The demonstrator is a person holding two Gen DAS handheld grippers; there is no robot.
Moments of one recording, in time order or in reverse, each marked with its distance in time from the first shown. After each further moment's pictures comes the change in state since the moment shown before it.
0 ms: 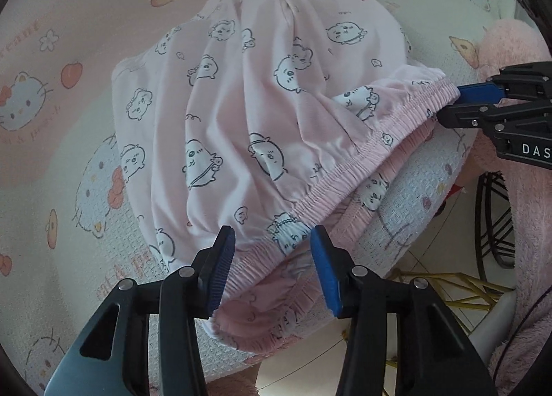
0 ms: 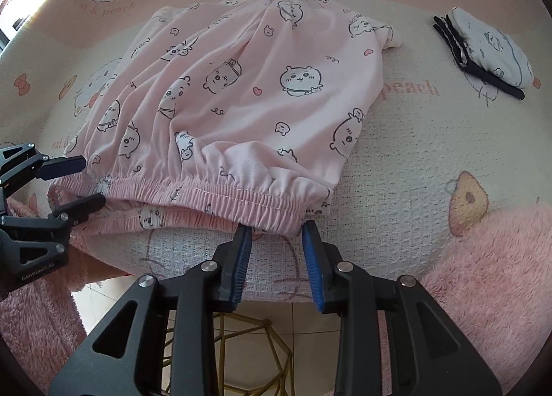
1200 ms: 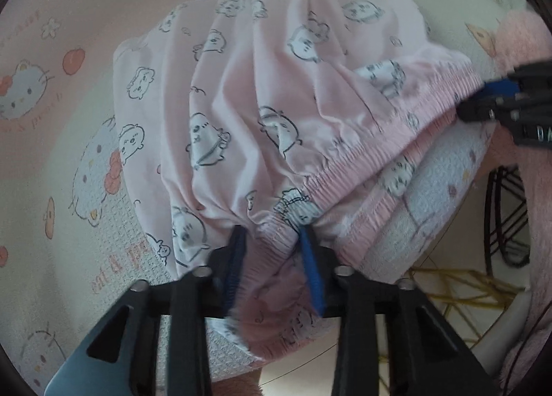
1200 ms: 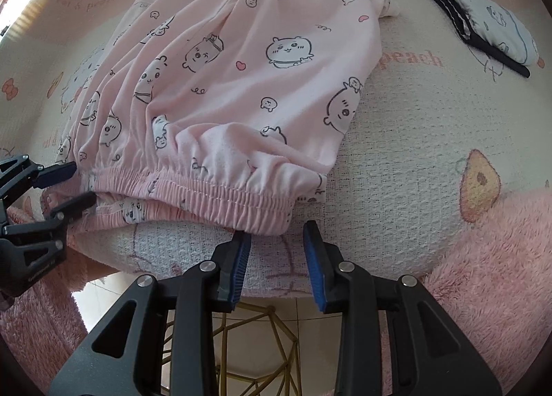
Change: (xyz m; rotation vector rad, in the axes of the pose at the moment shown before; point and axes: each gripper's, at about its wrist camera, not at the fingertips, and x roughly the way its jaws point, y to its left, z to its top) left arm 0.018 -0.006 -0.003 -0.060 0.010 0.030; right arm 0.019 -0.018 -0.001 0.040 0.080 0.001
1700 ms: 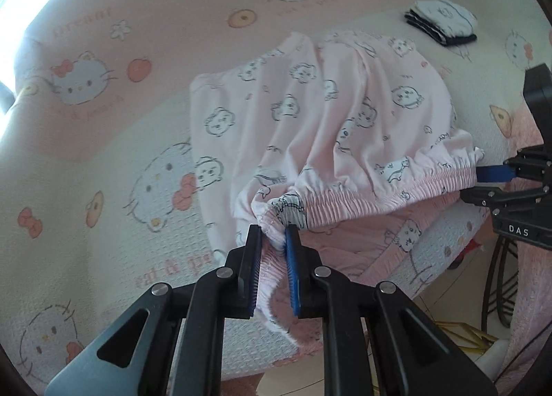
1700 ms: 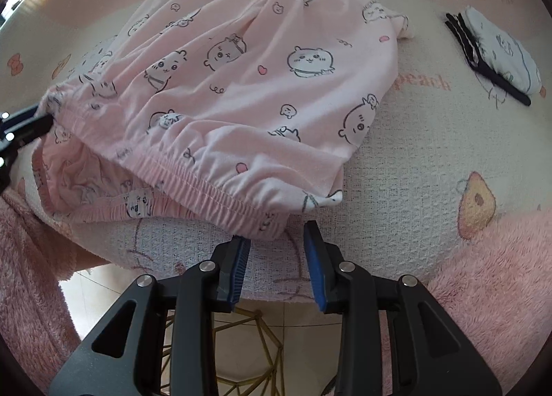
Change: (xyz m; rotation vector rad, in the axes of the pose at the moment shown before) left arm -0.064 0.054 0.002 -0.168 -0.154 0.104; right arm -0.002 0.011 -0.001 -0.088 -0.034 -0.047
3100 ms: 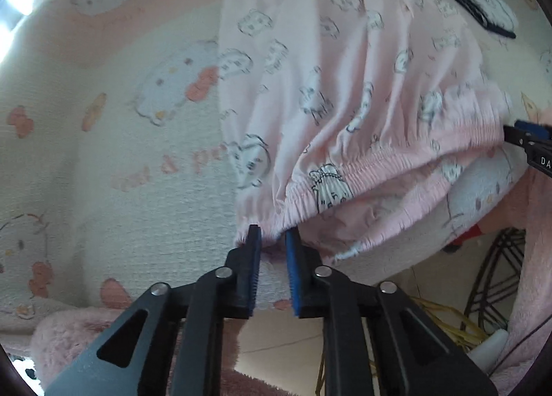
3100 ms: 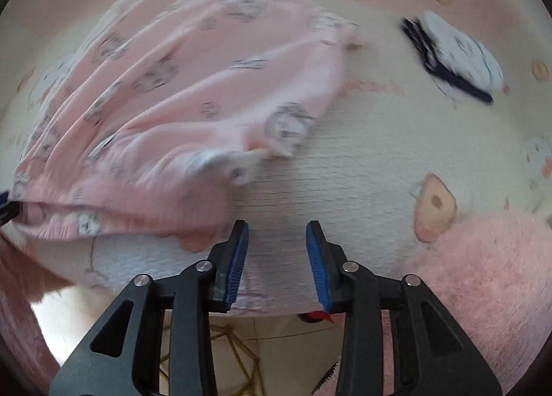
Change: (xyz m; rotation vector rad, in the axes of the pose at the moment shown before) left arm 0.031 0.013 -0.062 -0.171 0.173 0.007; right arm 0.014 -0.004 0.000 0.114 -0.056 -0.148
